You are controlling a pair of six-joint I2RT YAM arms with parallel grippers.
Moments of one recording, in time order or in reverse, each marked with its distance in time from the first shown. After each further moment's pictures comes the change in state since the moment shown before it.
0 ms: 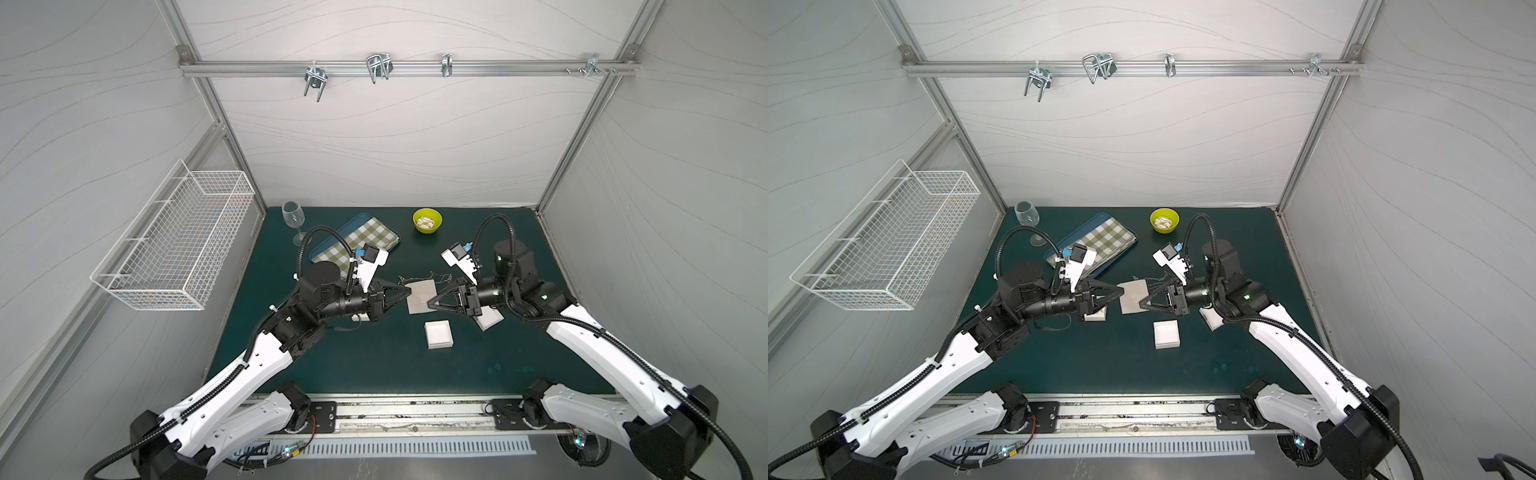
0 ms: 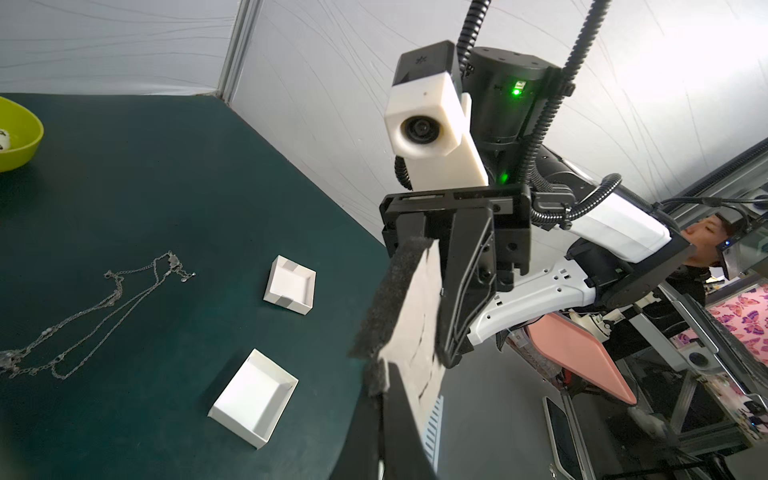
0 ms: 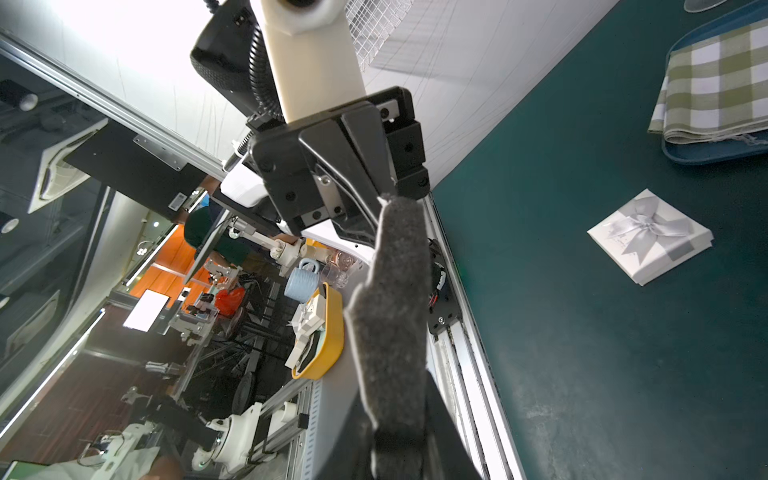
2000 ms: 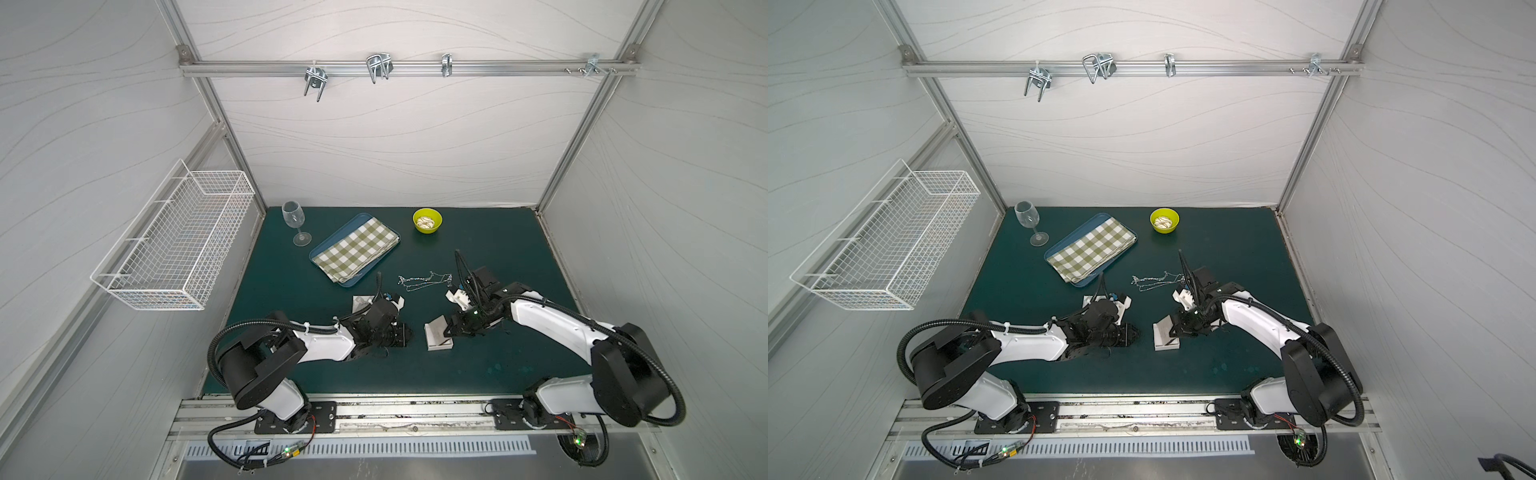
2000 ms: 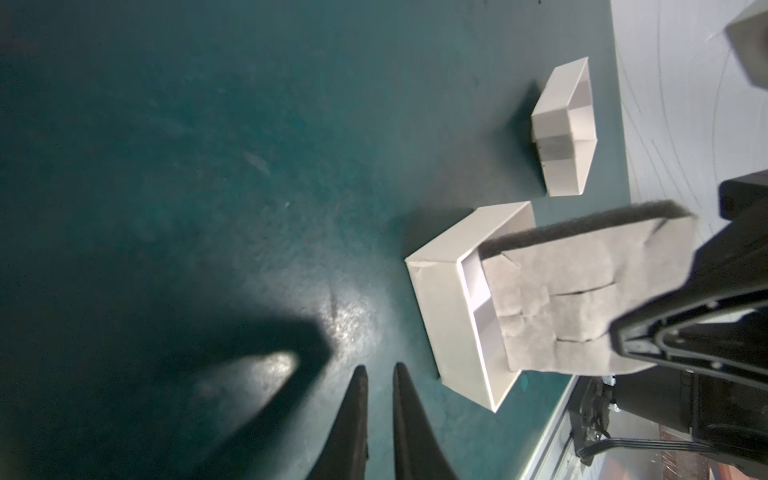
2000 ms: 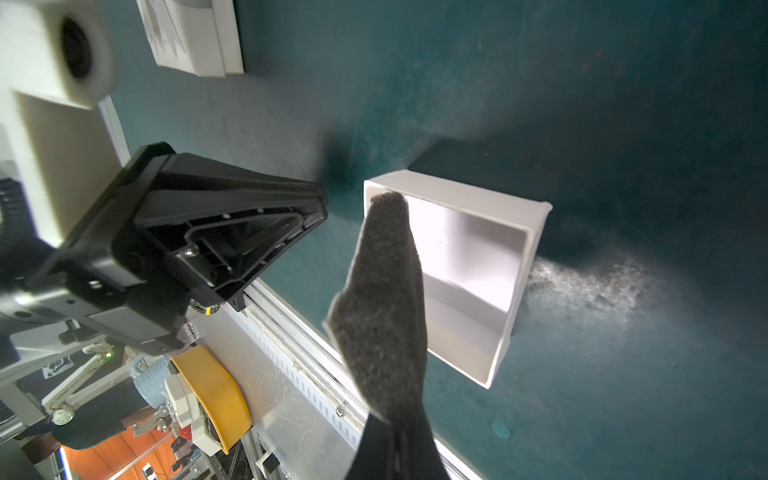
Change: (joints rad) left arm -0.209 0.632 -0.293 0.331 -0.411 -0.321; right arm -0.061 0.300 -0.186 -0.355 0.480 0.008
